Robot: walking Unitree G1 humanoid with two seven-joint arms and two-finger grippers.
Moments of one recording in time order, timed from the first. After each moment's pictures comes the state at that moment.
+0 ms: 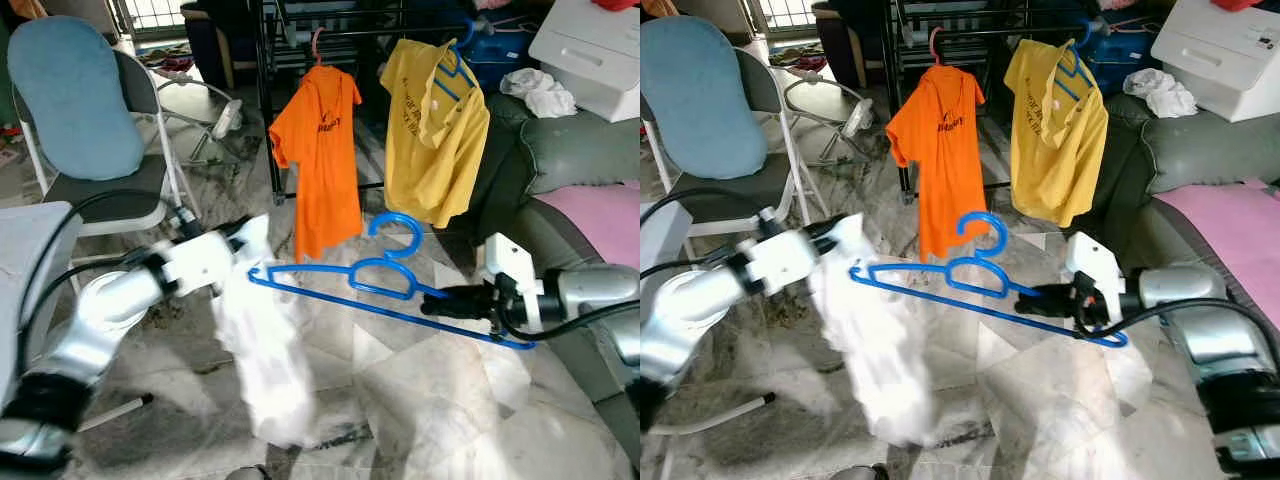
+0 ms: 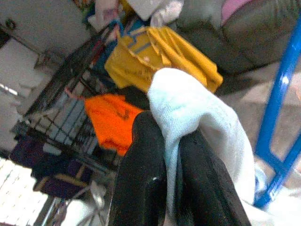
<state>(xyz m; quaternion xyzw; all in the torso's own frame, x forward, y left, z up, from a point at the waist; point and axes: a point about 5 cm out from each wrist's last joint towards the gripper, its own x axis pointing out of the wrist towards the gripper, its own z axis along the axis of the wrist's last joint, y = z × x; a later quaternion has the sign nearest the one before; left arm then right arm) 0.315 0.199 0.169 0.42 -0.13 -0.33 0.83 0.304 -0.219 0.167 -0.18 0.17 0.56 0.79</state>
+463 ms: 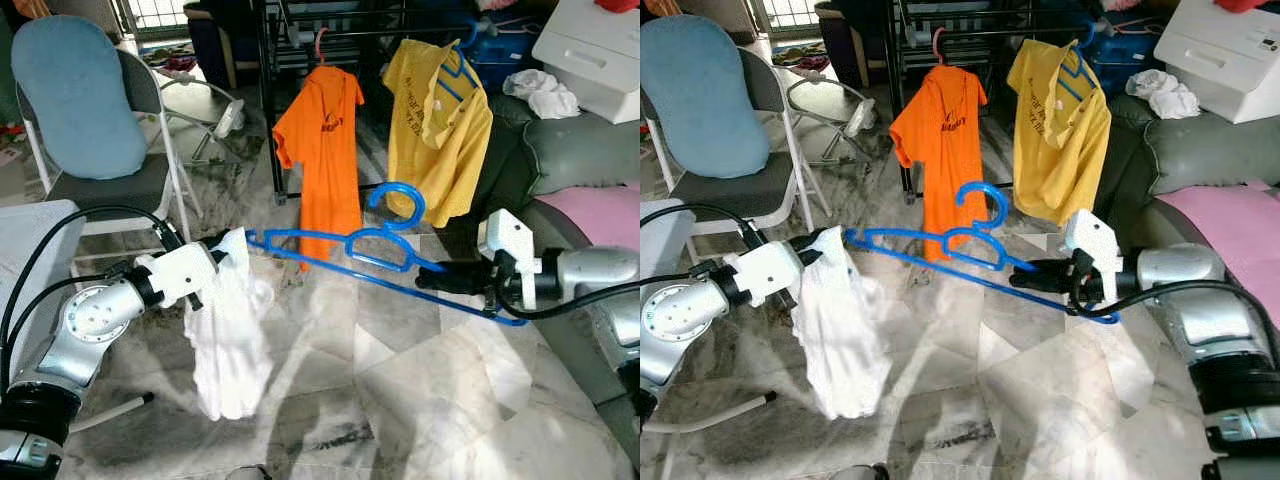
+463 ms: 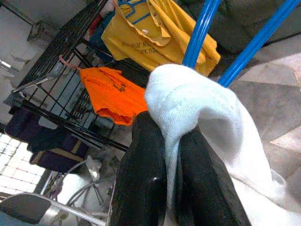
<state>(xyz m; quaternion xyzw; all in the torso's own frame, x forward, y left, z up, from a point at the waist) 0.314 0.212 0.156 0.41 -0.10 -0.32 0.85 0.316 -0.216 0.180 -0.19 0.13 0.55 0.81</state>
